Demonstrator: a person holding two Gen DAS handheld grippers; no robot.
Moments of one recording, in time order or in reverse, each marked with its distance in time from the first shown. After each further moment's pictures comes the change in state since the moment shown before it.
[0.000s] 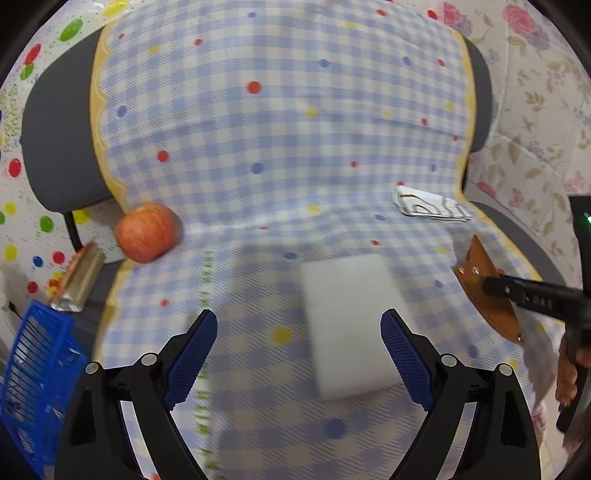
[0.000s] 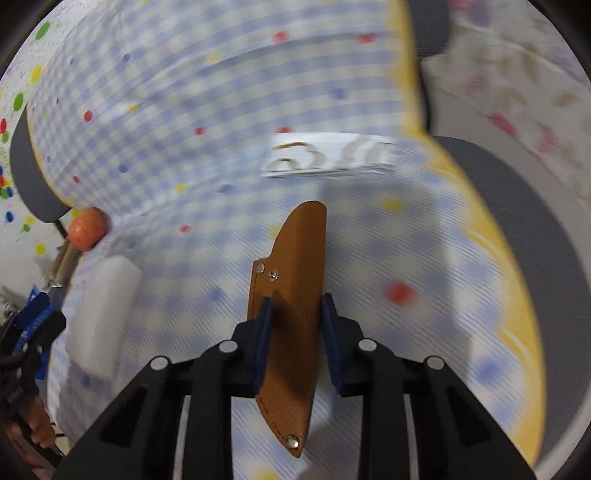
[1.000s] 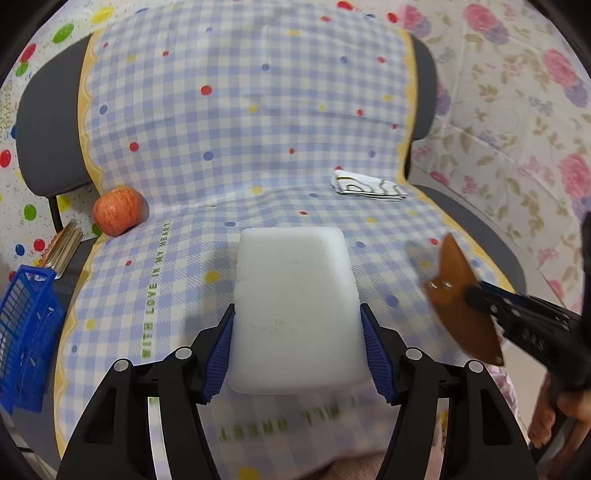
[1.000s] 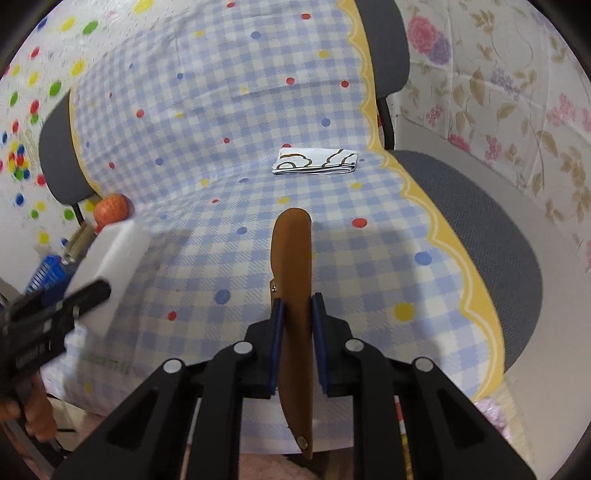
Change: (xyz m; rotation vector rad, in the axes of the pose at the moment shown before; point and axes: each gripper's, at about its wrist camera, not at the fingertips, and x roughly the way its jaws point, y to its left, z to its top) left arm -0.049 -0.044 -0.039 0.021 -0.008 -0.103; right arm -0.072 0.020 -0.071 0.004 -0.152 0.018
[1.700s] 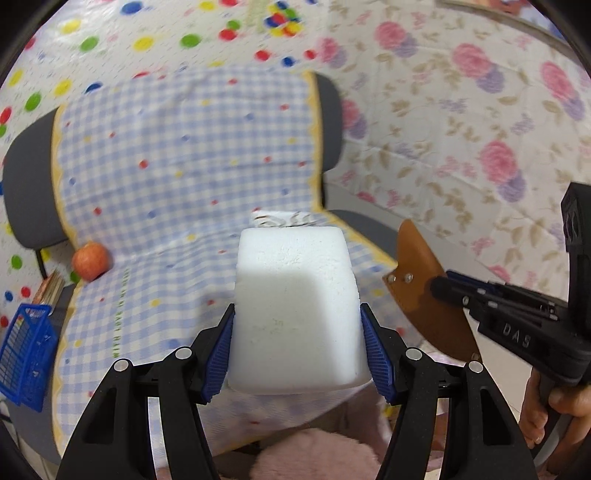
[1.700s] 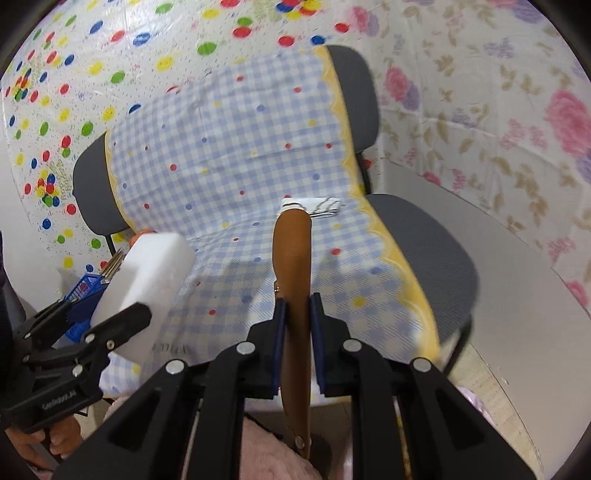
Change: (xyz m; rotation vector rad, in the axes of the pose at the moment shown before) left arm -0.082 -0.086 -0.016 0.139 -0.146 -0.140; right arm -0.120 -0.016 -0.029 -0.003 -0.149 -0.029
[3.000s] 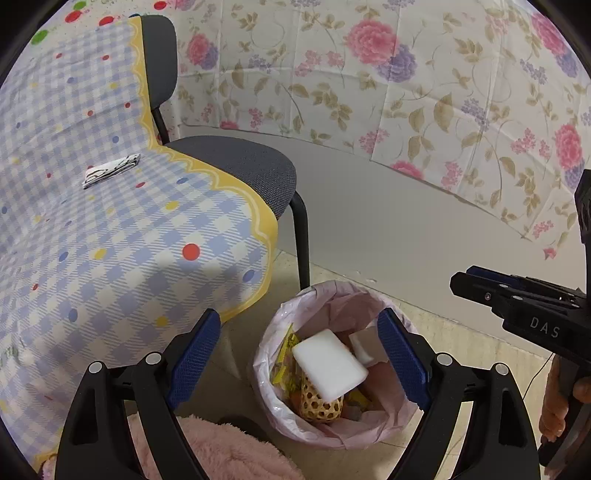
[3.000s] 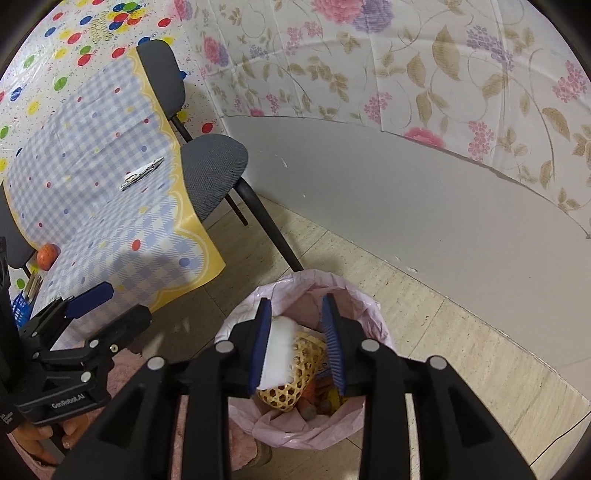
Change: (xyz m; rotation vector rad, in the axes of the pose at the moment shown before) left arm 0.078 -0.157 -0.083 0.225 0.191 -0.285; right arm -0.070 -0.156 -0.130 0.315 0.092 -0.296
